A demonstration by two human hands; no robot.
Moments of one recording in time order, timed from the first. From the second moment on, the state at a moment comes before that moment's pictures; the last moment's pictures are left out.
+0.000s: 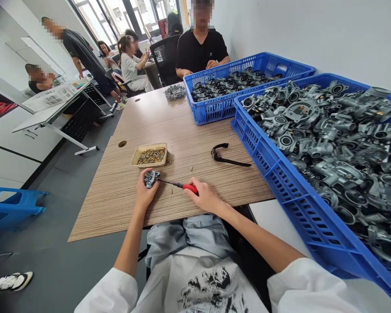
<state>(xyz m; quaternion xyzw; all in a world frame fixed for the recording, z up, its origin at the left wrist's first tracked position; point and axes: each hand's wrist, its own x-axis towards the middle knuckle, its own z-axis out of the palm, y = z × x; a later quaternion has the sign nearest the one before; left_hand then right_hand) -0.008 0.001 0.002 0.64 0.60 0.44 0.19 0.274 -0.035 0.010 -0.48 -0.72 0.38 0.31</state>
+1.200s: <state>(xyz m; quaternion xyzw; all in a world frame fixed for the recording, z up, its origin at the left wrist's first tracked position) -0.009 0.003 -0.001 0.64 0.59 0.44 0.18 0.274 -0.036 0.010 -0.48 -0.73 0.38 0.31</state>
